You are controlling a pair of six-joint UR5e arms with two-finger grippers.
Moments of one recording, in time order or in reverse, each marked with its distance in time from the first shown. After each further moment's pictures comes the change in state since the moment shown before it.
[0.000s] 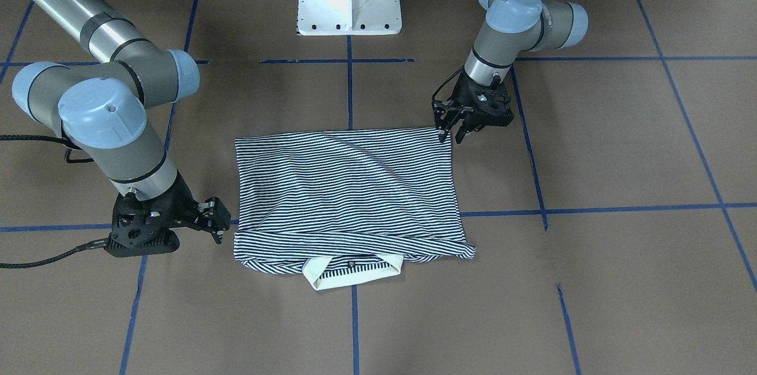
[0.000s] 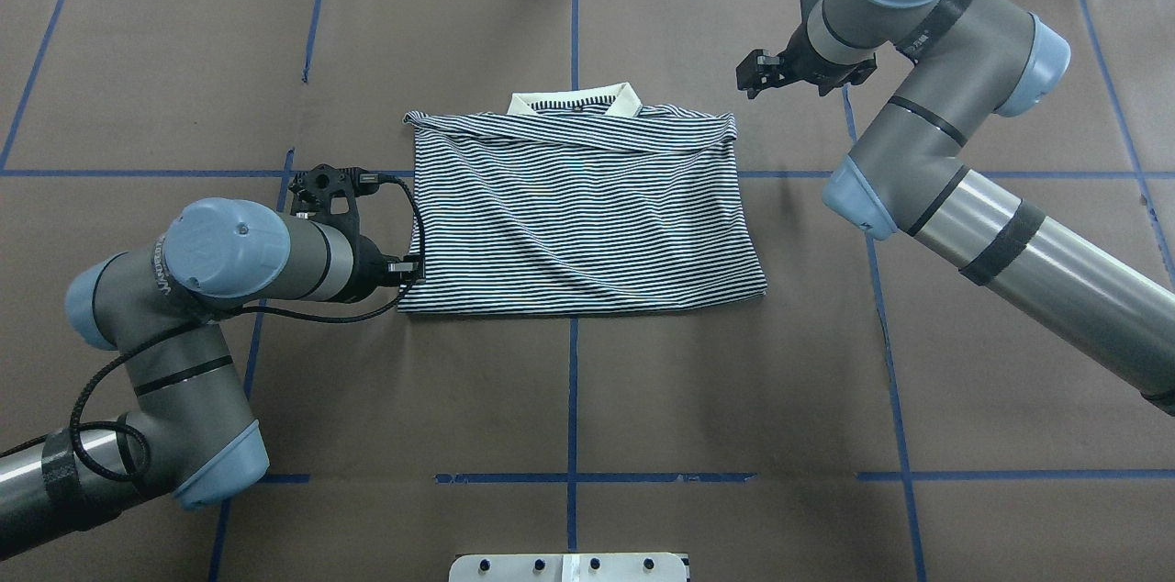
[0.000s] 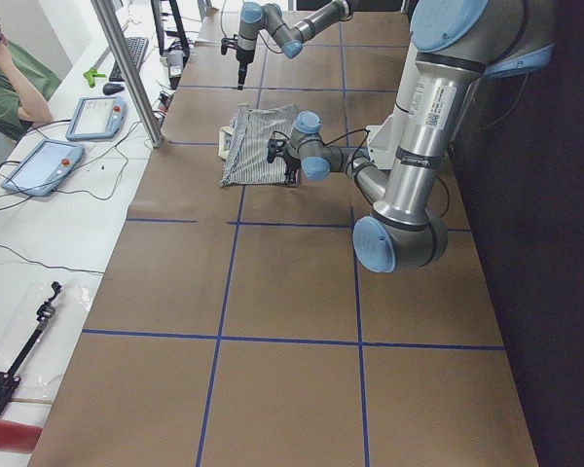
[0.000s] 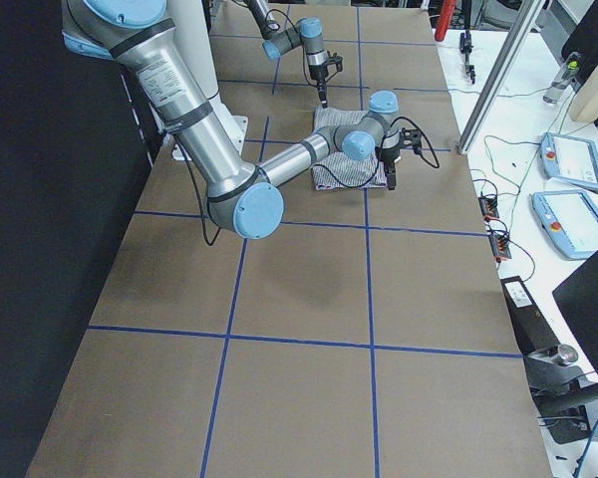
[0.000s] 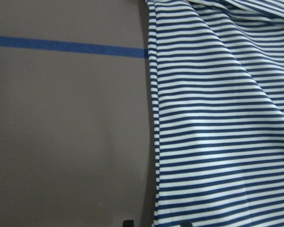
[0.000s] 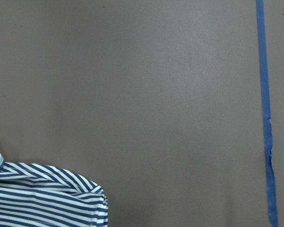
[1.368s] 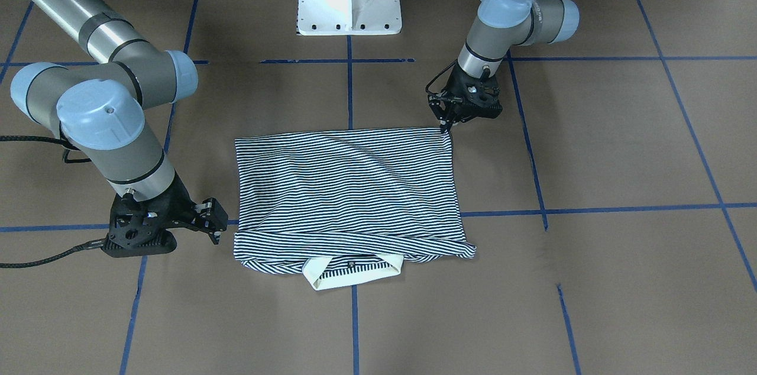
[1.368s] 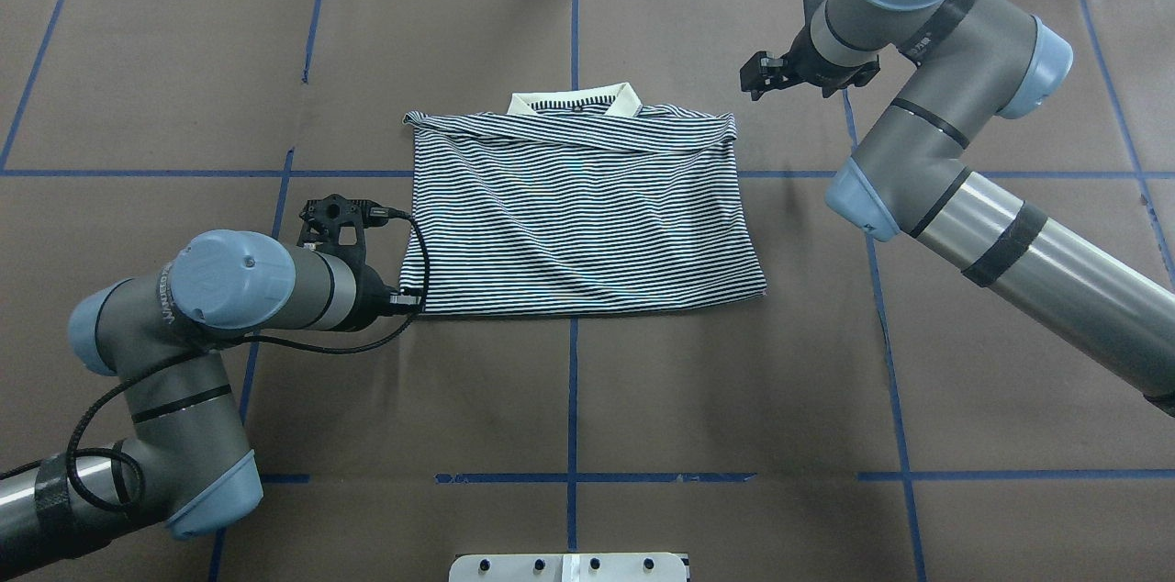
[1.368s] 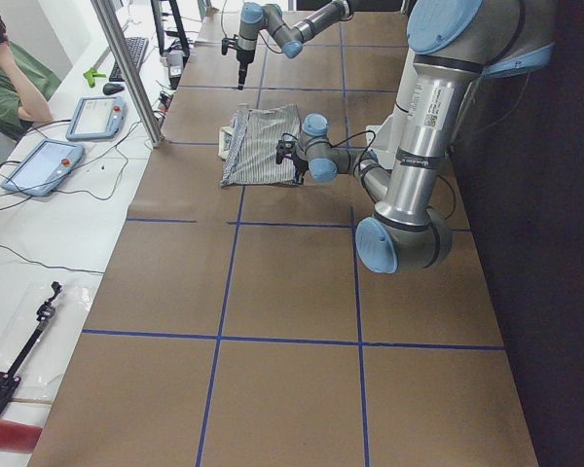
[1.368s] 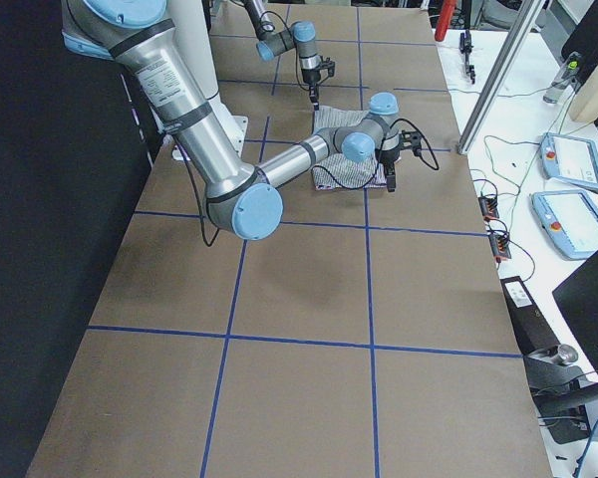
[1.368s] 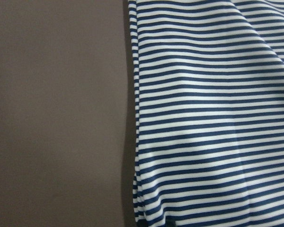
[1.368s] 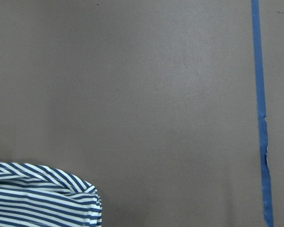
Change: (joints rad) left arm 0.031 0.030 -0.018 0.007 0.008 0.089; right arm 0.000 -0.005 -0.001 0.000 -0.004 0.001
